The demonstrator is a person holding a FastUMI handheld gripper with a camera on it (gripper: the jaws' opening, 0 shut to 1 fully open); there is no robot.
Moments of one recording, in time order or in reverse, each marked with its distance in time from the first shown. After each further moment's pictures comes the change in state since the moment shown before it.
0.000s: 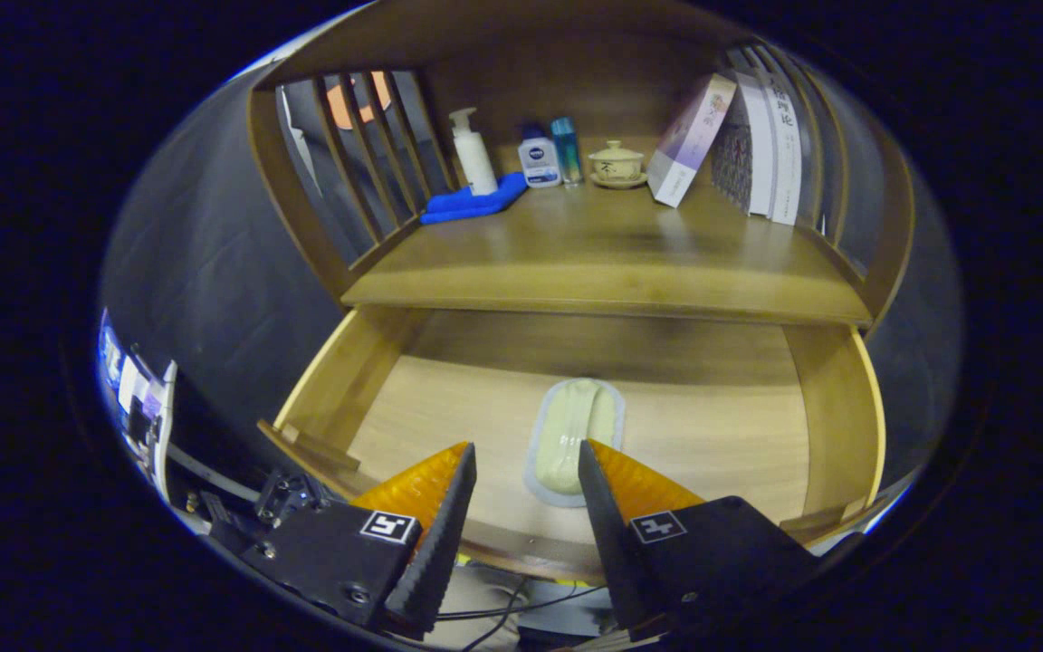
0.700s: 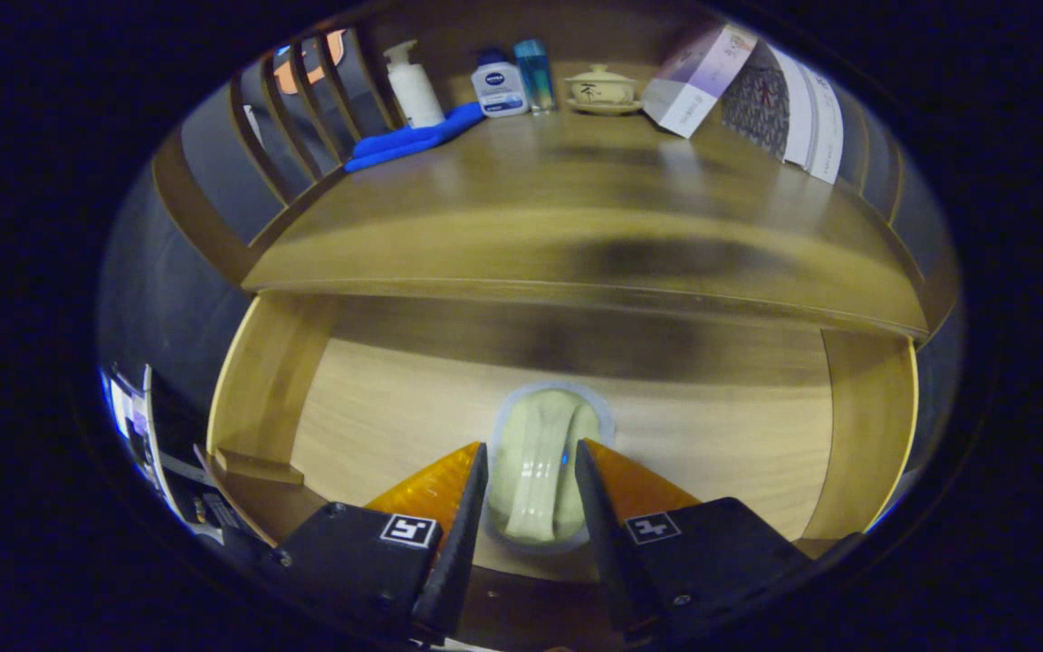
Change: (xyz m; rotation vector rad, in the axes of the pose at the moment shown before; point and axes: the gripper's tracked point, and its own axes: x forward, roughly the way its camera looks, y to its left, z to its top) arm 0.072 -0.024 -0.005 0.059 0.230 -0.059
